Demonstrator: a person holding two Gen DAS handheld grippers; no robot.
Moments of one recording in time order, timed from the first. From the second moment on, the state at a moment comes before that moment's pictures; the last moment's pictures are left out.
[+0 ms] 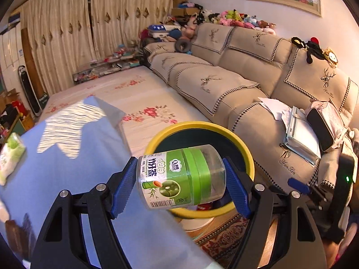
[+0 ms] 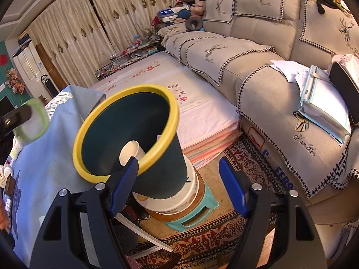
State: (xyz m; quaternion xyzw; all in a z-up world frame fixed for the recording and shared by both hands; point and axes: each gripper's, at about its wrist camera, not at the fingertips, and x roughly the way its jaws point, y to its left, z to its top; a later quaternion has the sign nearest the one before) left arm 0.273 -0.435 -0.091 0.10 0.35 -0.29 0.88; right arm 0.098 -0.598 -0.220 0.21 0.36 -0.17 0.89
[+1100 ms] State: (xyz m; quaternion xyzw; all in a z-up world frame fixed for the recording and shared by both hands) left arm 0.257 -0.374 -0.030 0.05 0.29 -0.26 0.92; right arm 0.097 -0.574 -0.223 0.21 0.38 -0.16 0.89
